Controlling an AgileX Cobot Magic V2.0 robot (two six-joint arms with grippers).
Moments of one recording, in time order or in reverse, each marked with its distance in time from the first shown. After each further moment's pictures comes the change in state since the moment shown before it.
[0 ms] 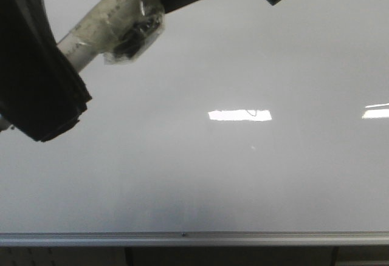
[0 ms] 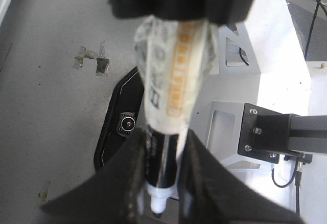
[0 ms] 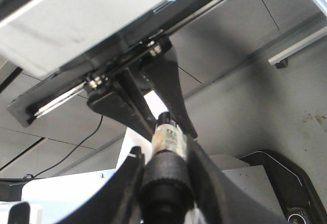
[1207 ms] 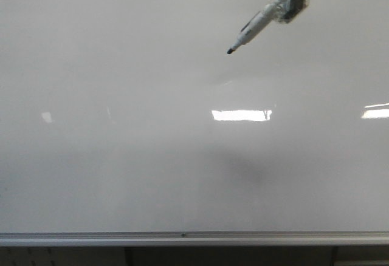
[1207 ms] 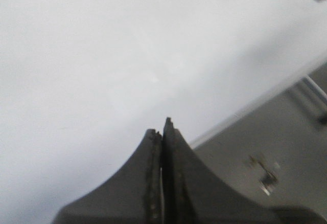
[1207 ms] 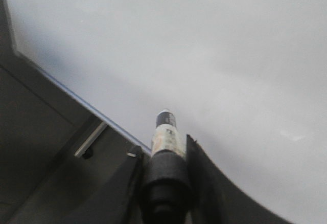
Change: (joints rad) left arm 0.485 -0.329 0.054 0.284 -0.391 -0.341; right arm -0.200 -0.276 0.204 -0.315 -0.634 0.190
